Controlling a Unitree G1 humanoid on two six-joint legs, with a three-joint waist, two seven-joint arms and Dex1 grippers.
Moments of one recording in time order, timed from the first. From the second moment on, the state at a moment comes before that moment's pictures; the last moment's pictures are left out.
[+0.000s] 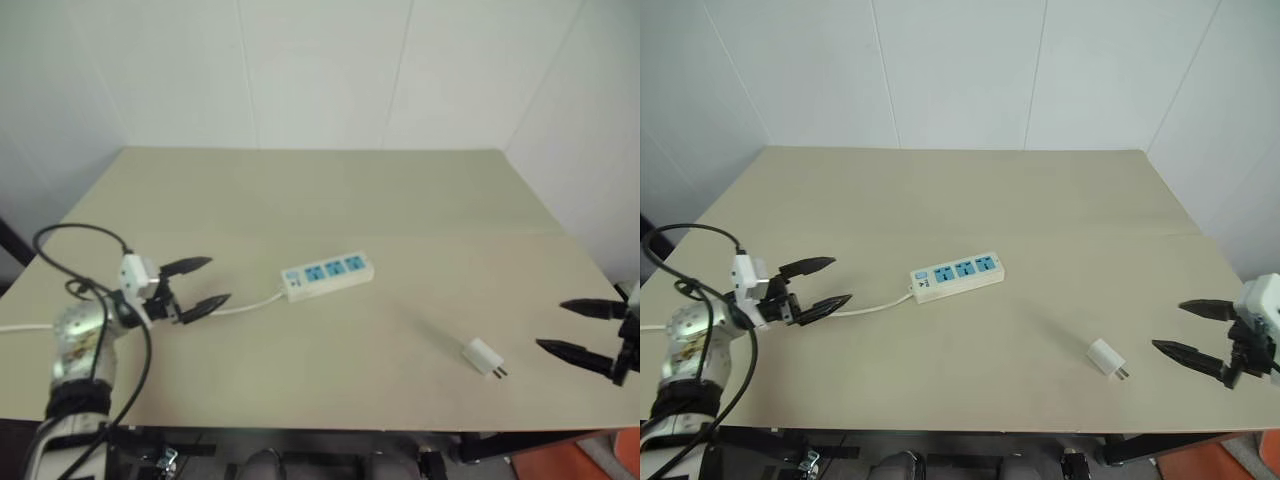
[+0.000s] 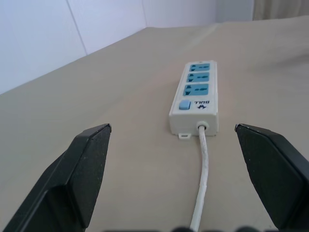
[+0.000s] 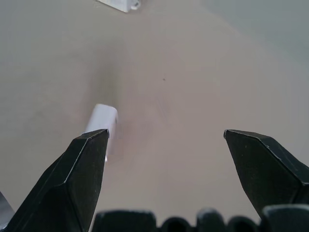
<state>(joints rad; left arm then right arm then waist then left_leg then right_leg) -0.47 0.62 0.23 0.64 -0.39 -0.29 -1.36 0.17 -1.00 -0.62 -0.09 0.44 0.28 1.23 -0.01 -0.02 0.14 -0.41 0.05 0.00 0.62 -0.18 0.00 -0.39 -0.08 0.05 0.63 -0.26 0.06</state>
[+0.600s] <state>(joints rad) -0.89 0.44 0.11 1.27 -0.17 -0.49 -1.40 -0.06 -0.82 -0.32 -0.63 0.58 0.53 0.82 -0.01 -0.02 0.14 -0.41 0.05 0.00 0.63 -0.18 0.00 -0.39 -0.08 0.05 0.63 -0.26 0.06</state>
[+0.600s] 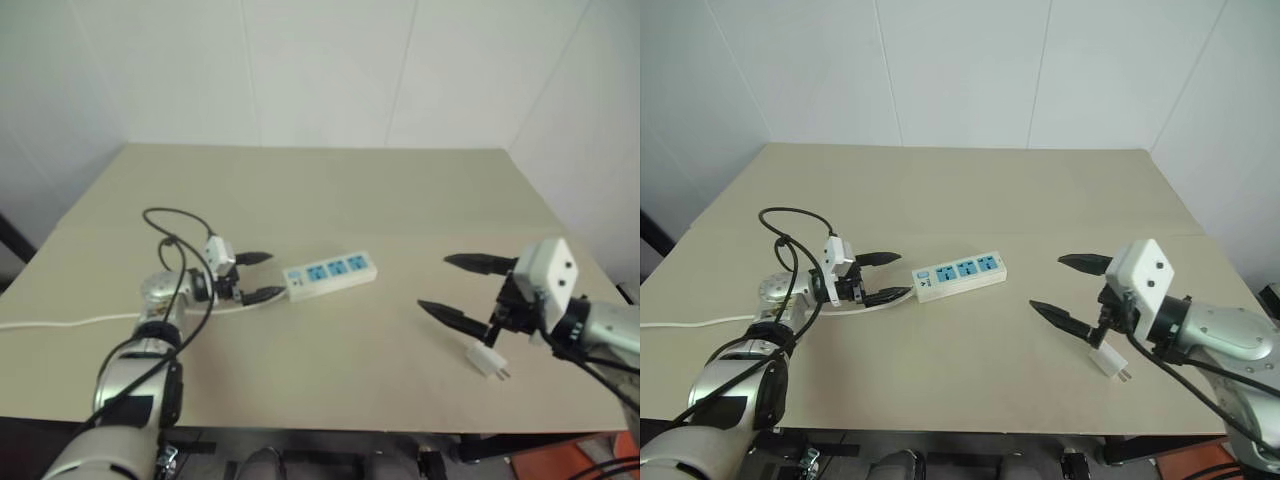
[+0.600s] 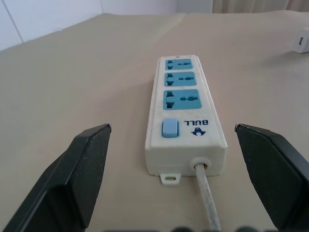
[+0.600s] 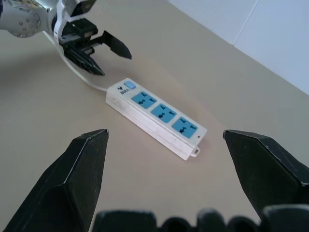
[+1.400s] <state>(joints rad) -0.94 0.32 0.07 1.35 0.02 -0.47 -1.20 -0.02 -0.83 -0.32 -0.74 0.65 0.62 0.73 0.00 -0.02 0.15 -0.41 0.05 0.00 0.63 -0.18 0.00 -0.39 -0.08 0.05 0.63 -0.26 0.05</state>
